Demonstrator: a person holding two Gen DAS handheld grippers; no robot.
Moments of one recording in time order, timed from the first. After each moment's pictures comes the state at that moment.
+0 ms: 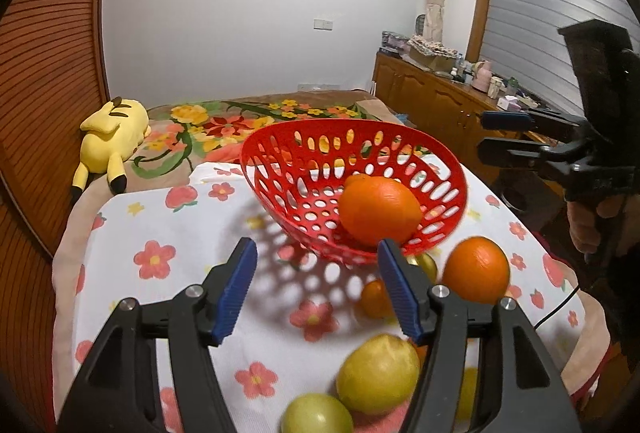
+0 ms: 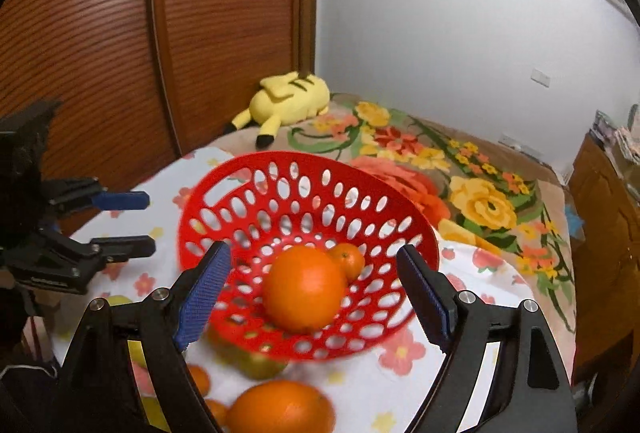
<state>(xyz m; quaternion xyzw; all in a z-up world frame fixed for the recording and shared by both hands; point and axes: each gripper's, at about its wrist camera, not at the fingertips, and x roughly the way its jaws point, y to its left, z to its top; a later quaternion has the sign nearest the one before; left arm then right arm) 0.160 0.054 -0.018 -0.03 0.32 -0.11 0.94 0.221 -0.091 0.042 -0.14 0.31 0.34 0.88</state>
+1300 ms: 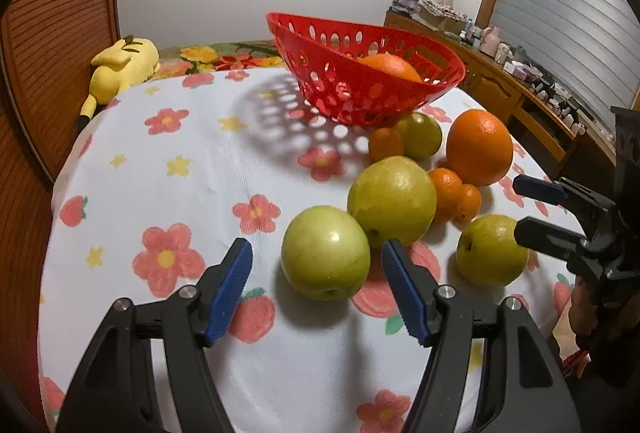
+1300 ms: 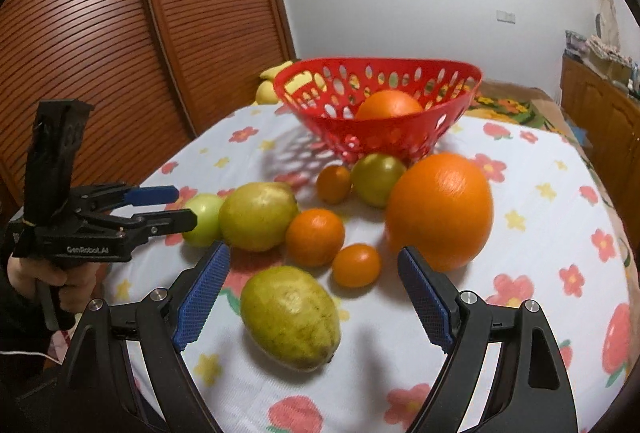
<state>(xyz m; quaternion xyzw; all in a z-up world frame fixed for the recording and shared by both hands) 0.084 0.067 -0.095 -0.04 0.40 -0.10 0.91 0.076 -0.097 -0.058 -0.03 0.34 0.31 0.89</state>
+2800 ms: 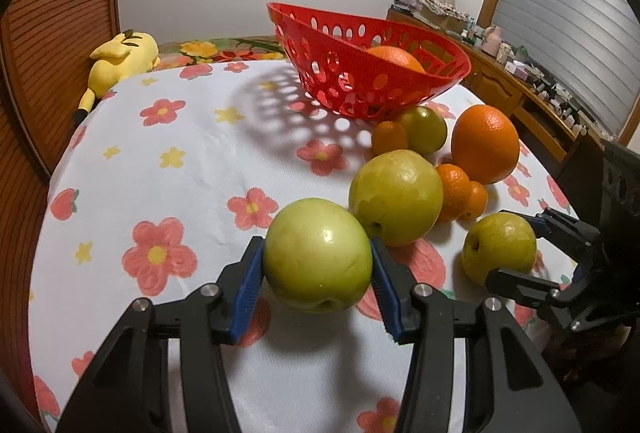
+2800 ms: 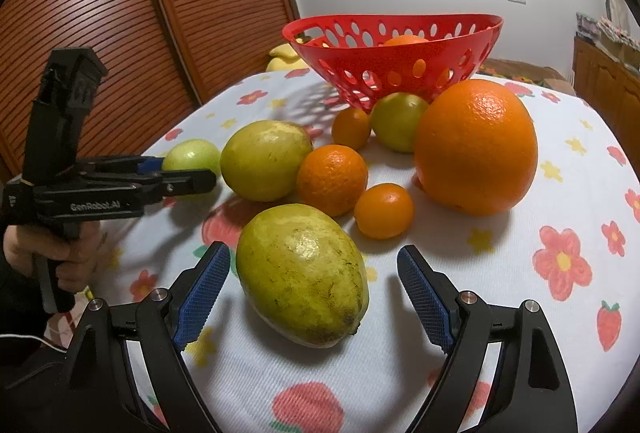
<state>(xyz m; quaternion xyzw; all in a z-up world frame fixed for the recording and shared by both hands) 0.087 0.068 -0.102 -0.05 0.40 -0.10 0.91 0.072 -0.091 -0.096 -0.02 0.37 0.33 0.87</state>
